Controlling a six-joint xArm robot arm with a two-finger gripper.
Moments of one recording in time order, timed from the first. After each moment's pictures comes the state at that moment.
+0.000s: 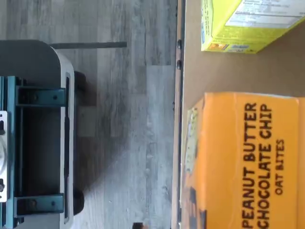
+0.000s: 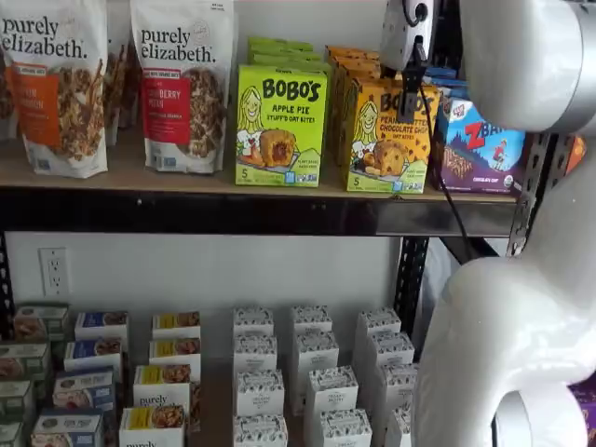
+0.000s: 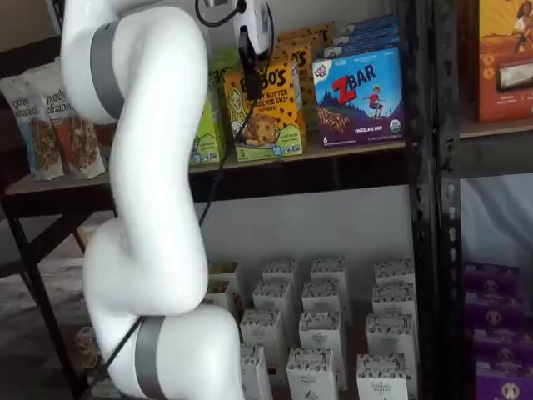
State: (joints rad) arm -0.02 -0.03 -1.75 0.03 1.84 -1.58
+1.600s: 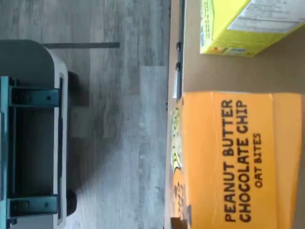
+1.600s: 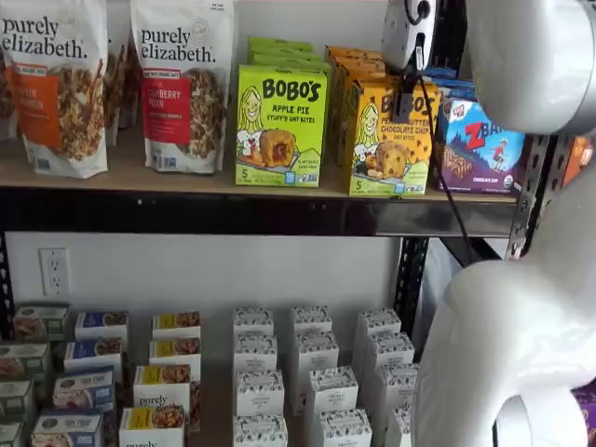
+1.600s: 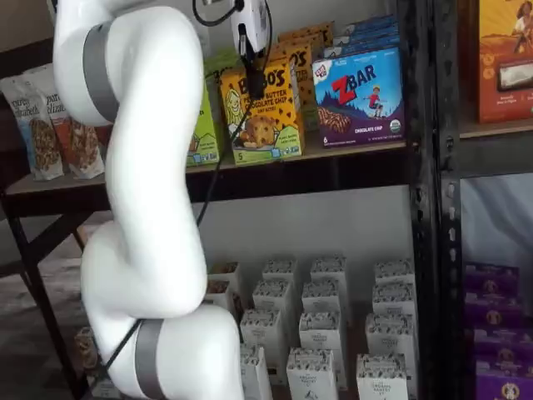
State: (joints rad) arm -0.02 -0.06 -1.72 0.03 1.81 -1.58
